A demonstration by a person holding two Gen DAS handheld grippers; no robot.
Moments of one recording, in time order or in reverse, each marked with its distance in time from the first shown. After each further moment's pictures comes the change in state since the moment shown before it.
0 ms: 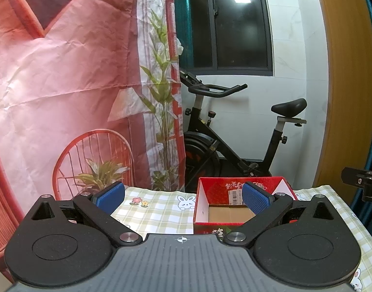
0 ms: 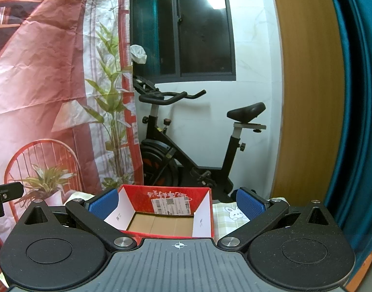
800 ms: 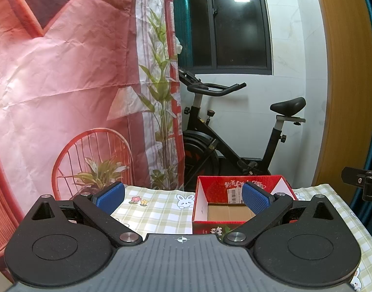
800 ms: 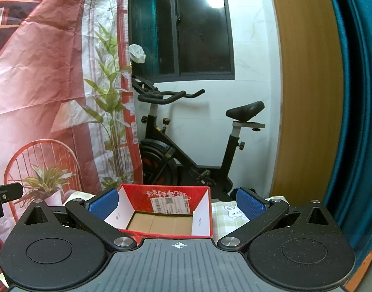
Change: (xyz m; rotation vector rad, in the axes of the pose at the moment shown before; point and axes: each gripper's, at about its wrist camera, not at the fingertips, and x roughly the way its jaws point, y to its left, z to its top) left arm 0.001 0.002 0.000 0.002 0.004 -0.006; right arm 0.001 -0.001 0.000 0.004 0.002 0.000
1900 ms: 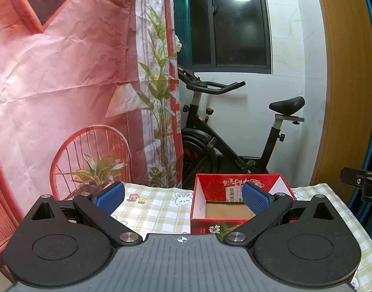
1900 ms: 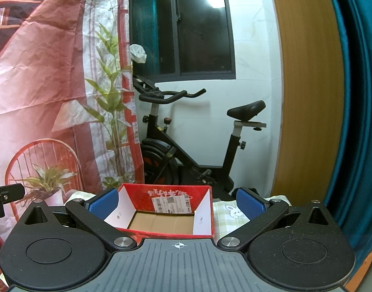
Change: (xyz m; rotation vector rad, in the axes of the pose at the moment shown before) left arm -0.001 0.000 -0.005 -0.009 0.008 -0.009; right arm 0.002 -0.001 -0.002 0.001 -0.004 0.009
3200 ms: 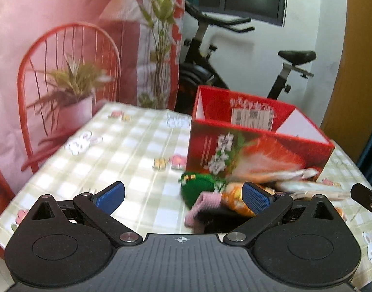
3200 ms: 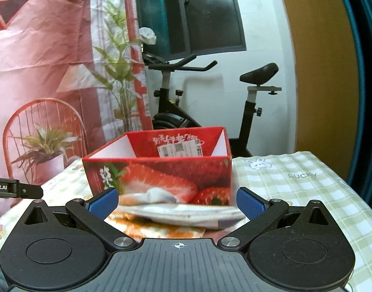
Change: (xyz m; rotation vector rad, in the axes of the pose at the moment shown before) left arm 0.113 0.026 -0.151 -0.119 0.242 -0.082; right arm 0.073 -0.025 -0.186 0.025 0.017 0.092
